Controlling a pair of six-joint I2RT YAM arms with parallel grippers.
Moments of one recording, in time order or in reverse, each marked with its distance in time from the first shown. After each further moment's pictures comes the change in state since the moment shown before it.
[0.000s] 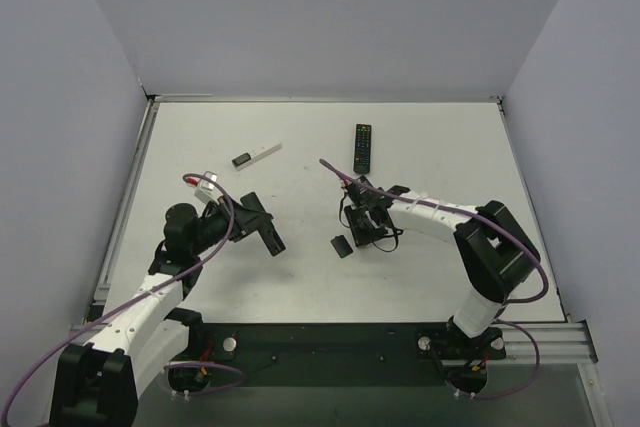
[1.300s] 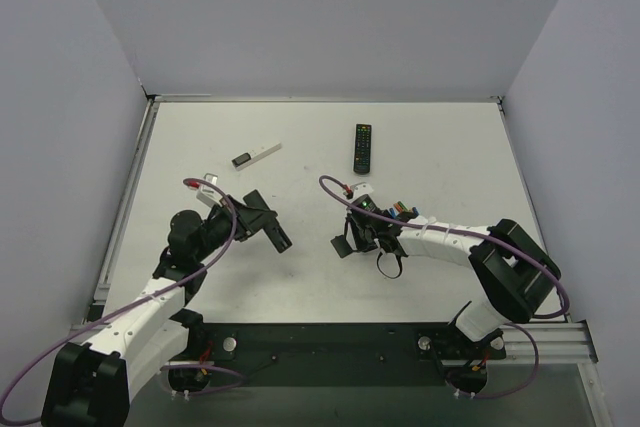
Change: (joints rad) left arm -0.089 -0.027 -0.058 0.139 -0.138 -0.085; right arm 0.092 -0.163 -0.257 0.330 0.192 0.027
